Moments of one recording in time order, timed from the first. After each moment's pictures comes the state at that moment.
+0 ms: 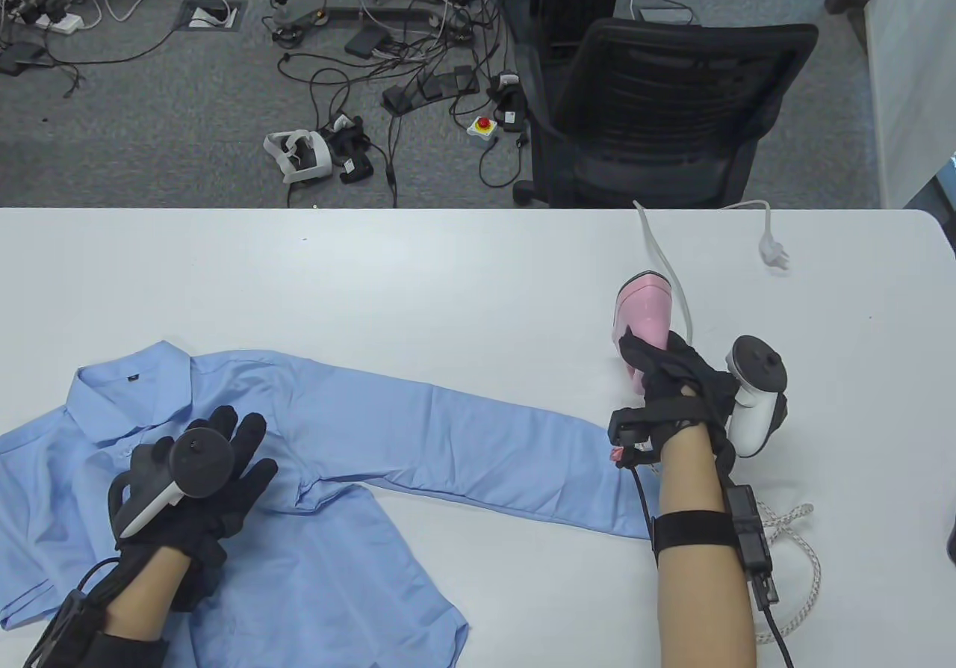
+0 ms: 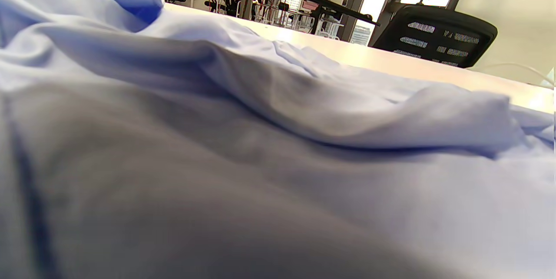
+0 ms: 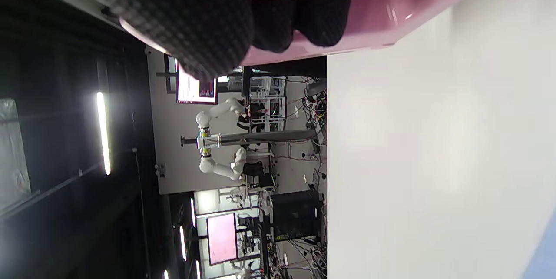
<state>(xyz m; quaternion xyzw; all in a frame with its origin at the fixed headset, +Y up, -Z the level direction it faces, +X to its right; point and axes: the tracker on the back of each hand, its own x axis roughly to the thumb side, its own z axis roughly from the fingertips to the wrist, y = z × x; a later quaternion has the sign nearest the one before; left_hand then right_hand) -0.336 -0.745 -0.248 -0.14 -0.01 0.10 0.99 0.237 -0.716 -0.346 -0.21 0.07 0.69 0.69</state>
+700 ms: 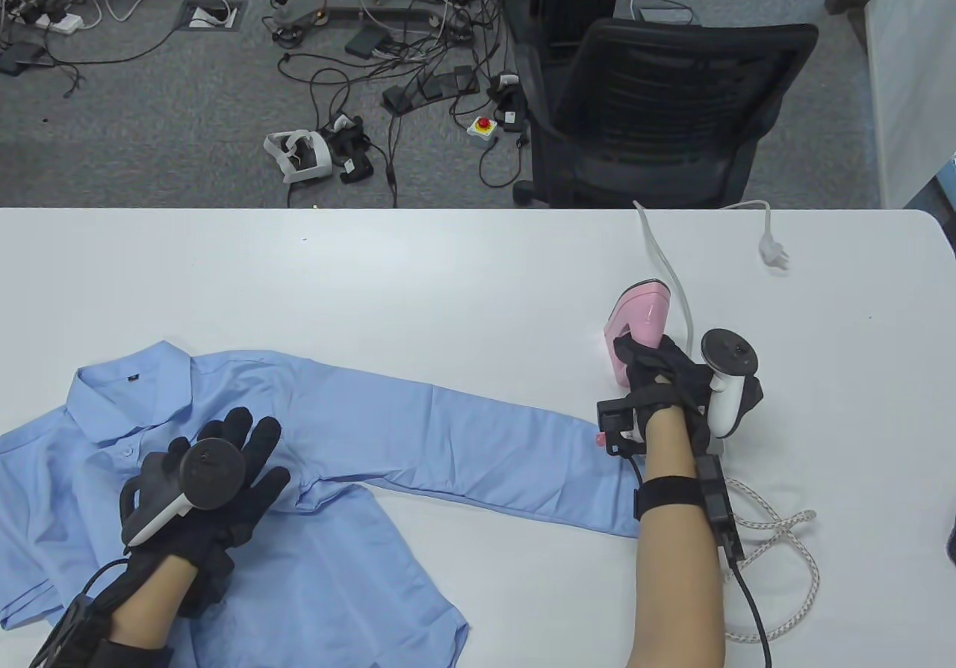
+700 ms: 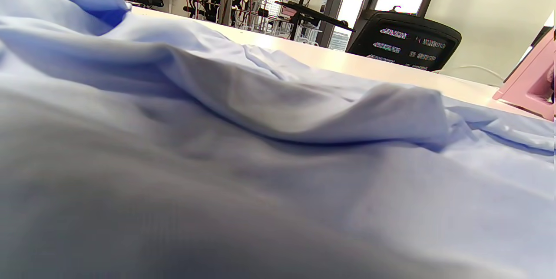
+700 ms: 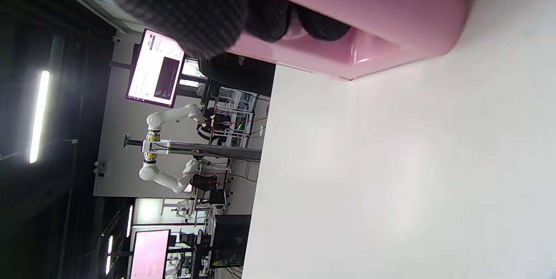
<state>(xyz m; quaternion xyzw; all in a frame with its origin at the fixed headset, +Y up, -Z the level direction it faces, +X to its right) -0.323 -0.741 -0.241 -0.12 -0.04 0.10 0.99 0.241 -0.765 -0.381 -0.26 0.08 0.75 0.60</state>
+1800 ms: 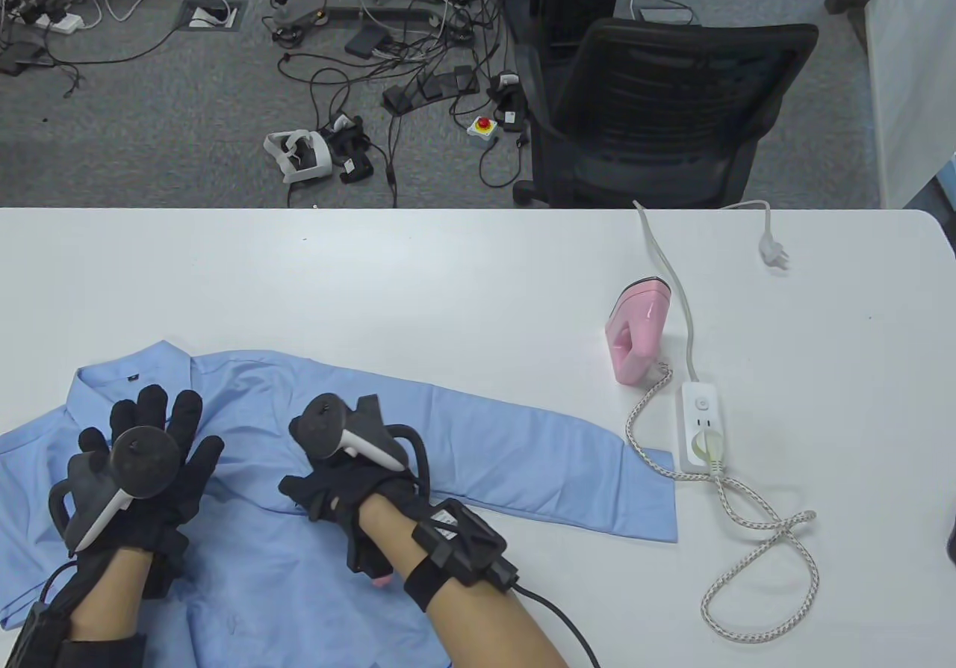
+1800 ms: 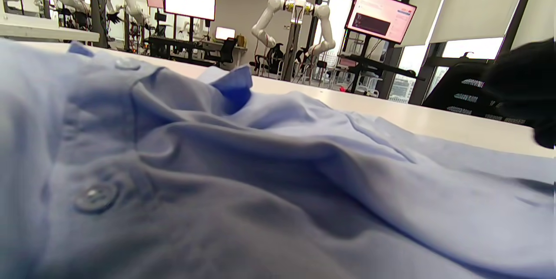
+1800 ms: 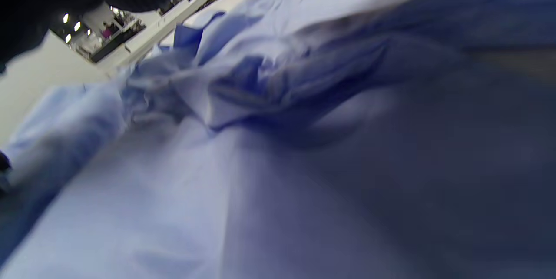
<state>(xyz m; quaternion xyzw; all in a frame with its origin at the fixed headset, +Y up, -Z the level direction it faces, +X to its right) -0.384 -0.726 -0.243 -0.05 0.08 0.09 0.99 -0.168 -0.761 -0.286 0.20 0.25 0.94 0.14</state>
